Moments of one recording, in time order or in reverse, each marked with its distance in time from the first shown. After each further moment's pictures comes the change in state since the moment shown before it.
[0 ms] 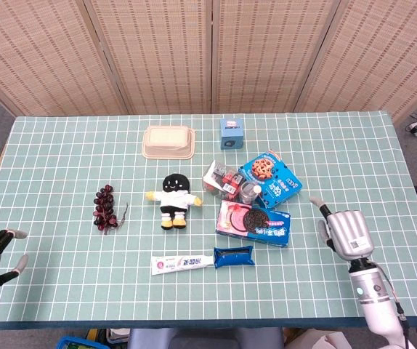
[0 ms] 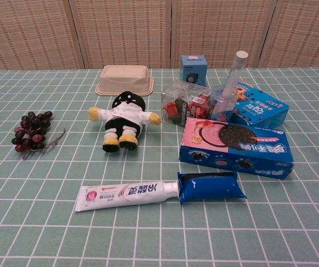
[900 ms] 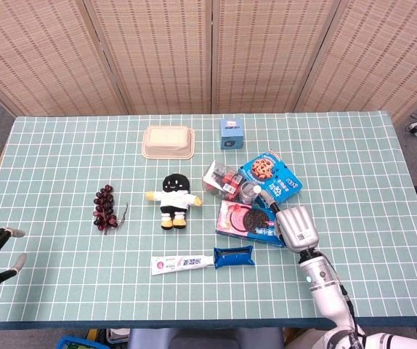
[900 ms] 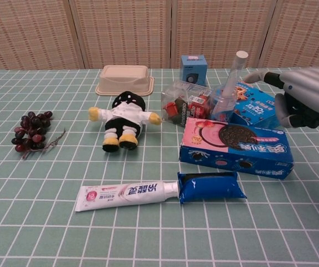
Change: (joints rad) left arm -0.002 0.012 -0.006 -0.008 -0.005 -0.001 -0.018; right arm 0.156 -0.222 0.011 0.046 0.128 -0.081 -0.162
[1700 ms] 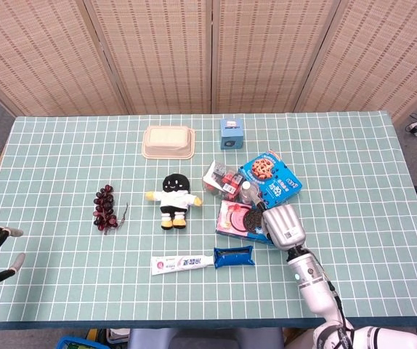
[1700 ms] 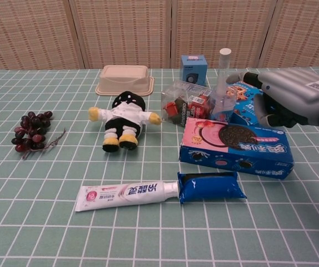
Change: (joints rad) left arm 0.003 0.006 -0.002 -0.005 0.001 0.008 -0.006; right arm 0.059 -0.056 0.000 0.034 -0.001 -0.013 0.015
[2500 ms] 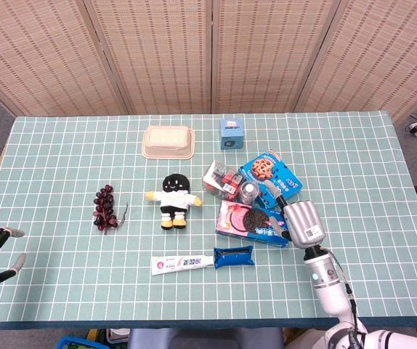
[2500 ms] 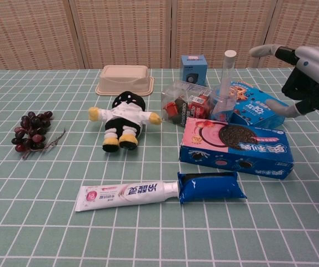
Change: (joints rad) left arm 0.001 0.006 0.004 -0.006 0.009 0.001 -0.005; right arm -0.052 0.038 0.007 0.060 -0.107 0.118 0.279
